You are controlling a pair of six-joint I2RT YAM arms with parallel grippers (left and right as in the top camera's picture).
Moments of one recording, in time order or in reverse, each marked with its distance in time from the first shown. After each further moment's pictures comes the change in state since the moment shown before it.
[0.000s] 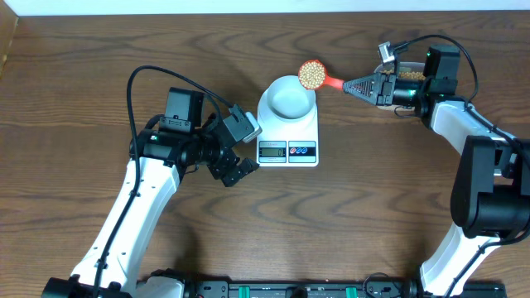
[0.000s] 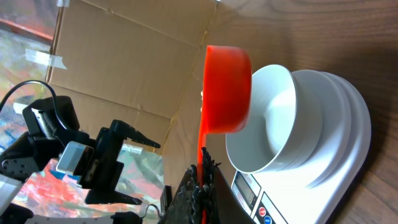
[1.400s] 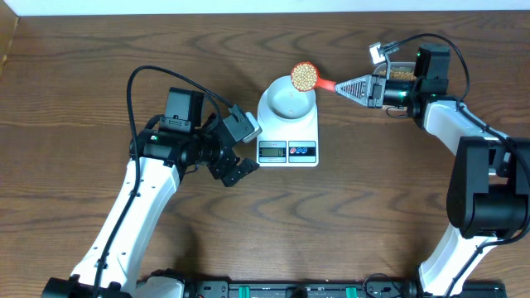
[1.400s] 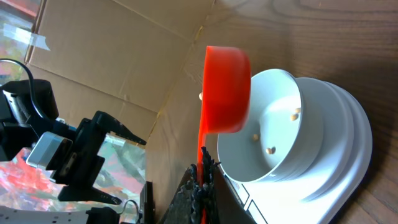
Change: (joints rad) left arm 0.000 0.000 0.000 0.000 0.000 0.000; right arm 0.042 0.000 0.000 0.000 0.045 -0.103
